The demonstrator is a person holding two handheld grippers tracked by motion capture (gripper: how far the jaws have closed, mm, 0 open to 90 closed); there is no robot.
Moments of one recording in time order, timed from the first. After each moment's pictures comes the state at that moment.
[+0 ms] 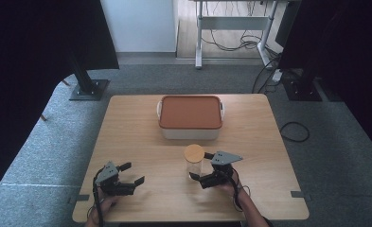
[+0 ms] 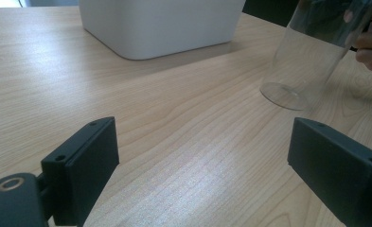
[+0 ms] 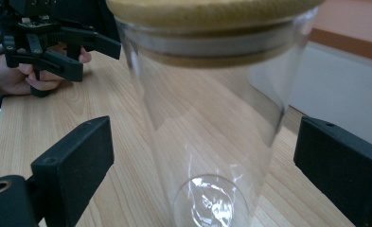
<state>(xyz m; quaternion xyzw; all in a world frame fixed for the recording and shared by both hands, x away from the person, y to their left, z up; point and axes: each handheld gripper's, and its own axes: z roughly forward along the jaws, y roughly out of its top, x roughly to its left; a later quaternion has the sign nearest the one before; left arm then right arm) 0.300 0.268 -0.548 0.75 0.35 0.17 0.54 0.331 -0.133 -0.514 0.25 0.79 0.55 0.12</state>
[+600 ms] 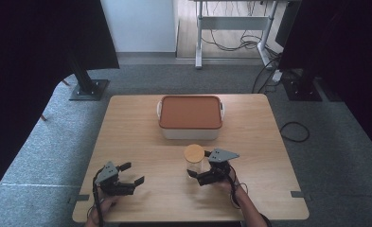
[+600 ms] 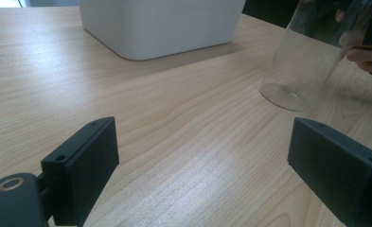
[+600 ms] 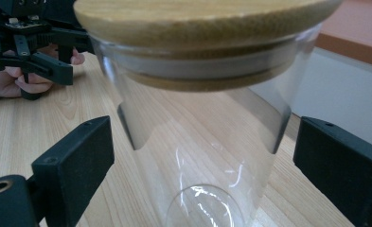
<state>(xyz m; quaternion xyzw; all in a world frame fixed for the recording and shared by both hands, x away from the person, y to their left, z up) 0.300 0.269 -0.548 0.75 0.35 0.16 0.54 0.340 -0.126 -0.514 0.25 0.79 0.55 0.12</state>
